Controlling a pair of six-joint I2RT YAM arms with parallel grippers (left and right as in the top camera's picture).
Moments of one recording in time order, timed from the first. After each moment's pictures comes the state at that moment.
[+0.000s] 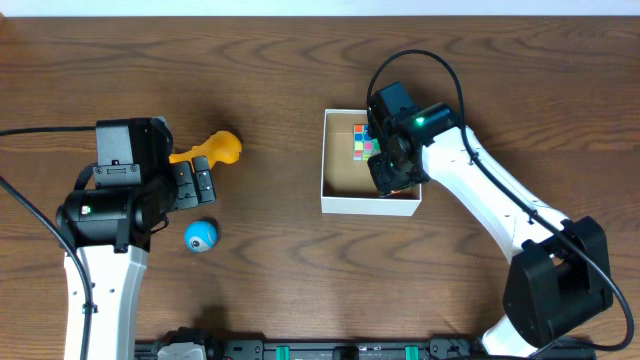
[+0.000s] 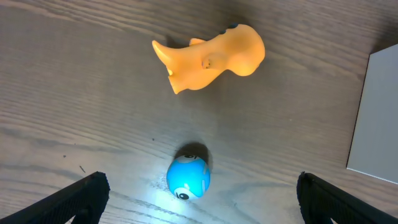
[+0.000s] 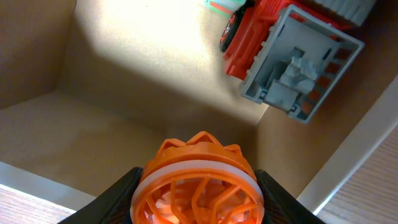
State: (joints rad) left arm 0.04 1.14 1.18 -1.09 -0.04 -0.15; right arm 0.49 1.78 1.40 -1.06 0.00 0.16
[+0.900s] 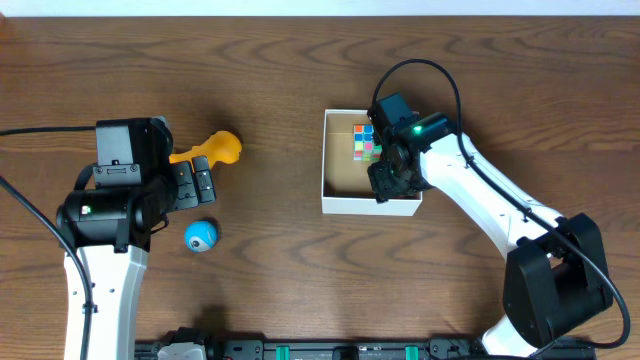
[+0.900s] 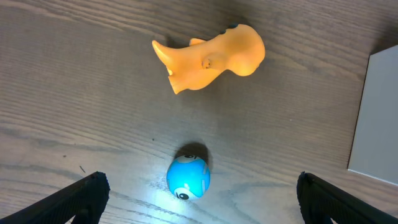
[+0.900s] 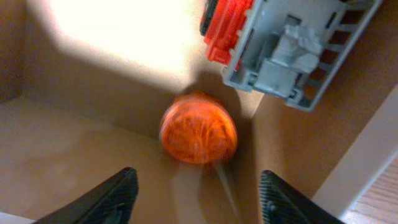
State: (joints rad) left arm 0.04 1.14 1.18 -1.09 -0.04 -0.15; right arm 0.49 1.78 1.32 -1.01 0.04 0.22
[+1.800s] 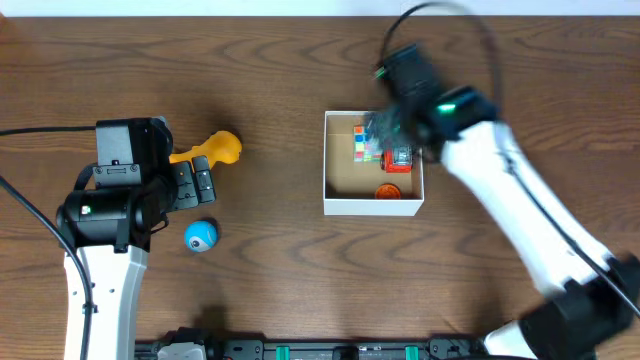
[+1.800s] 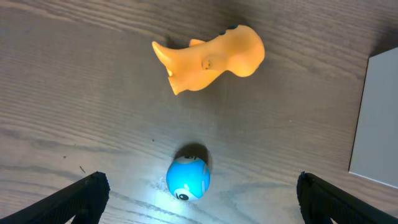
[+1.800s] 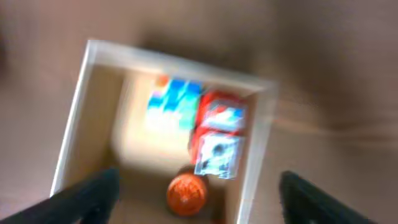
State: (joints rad) left arm 0.04 1.14 1.18 -1.09 -0.04 -0.15; right arm 0.45 1.67 1.59 -0.99 0.14 0.29
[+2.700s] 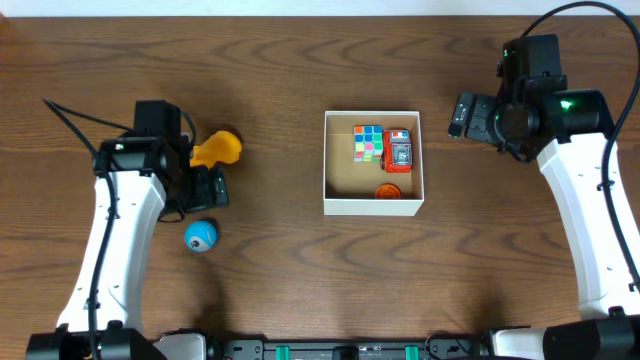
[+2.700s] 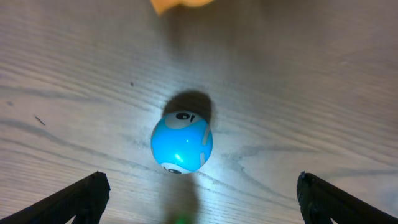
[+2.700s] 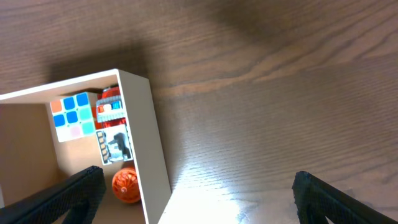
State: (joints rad) left arm 0.04 1.43 1.14 -1.17 -0.01 -0.20; right arm 0.10 1.55 1.51 -1.10 0.06 0.37
